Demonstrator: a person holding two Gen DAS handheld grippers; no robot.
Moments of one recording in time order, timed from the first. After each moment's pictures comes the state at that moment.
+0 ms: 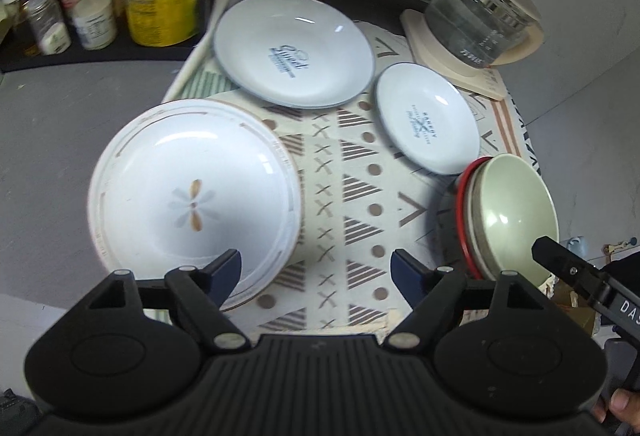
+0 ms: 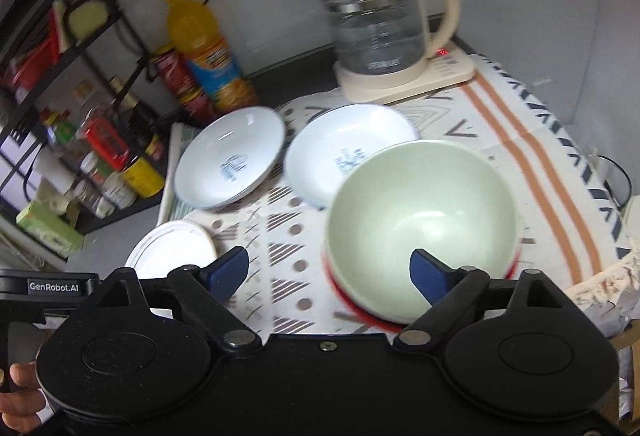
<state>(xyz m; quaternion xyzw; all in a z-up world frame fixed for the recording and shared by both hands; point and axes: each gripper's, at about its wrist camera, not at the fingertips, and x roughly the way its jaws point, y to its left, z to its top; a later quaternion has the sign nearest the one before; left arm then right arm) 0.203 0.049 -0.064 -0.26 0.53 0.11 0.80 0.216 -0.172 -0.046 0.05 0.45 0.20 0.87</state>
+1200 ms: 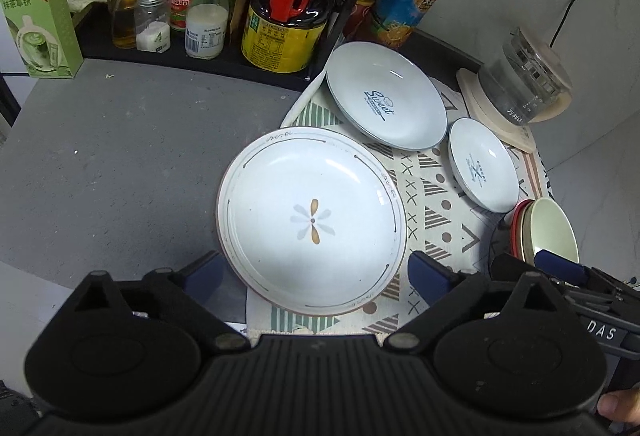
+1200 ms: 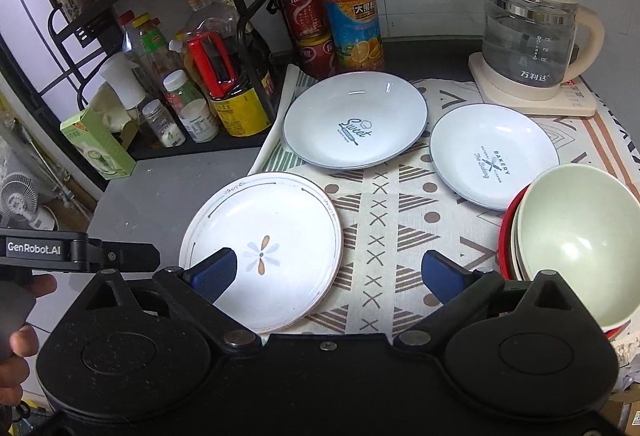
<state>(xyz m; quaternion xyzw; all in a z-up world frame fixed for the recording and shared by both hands) 0.122 0.137 -0.055 -0.28 0.47 0.15 0.82 0.177 -0.048 -0.048 -0.05 0.45 0.29 0.84</state>
